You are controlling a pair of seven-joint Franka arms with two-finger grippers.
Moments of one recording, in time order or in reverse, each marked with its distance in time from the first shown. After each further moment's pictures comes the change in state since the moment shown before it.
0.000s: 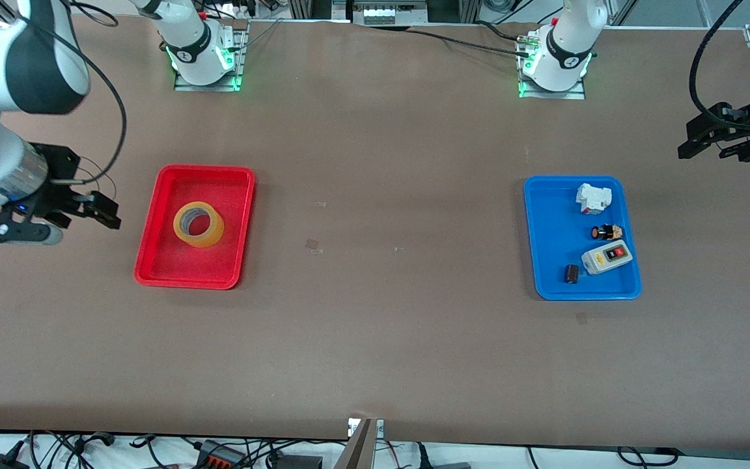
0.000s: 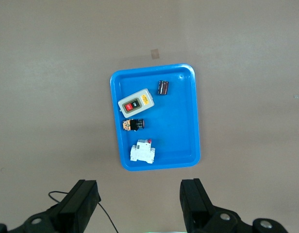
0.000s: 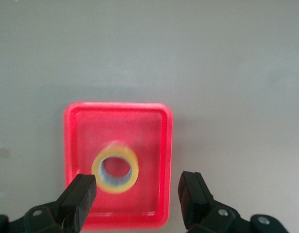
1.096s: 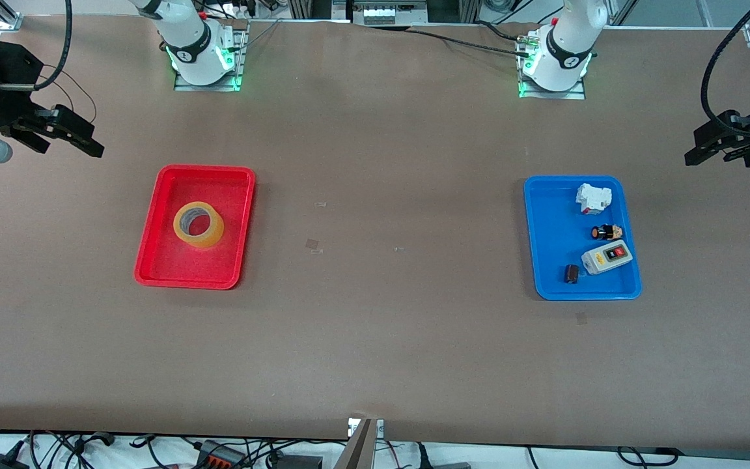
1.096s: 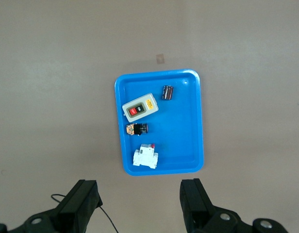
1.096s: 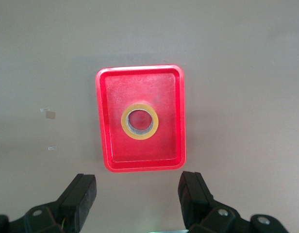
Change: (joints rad) left arm 0.020 0.010 0.005 -0.002 0.000 0.032 0.002; right arm 0.018 -0.123 0.013 0.099 0.074 -0.278 0.071
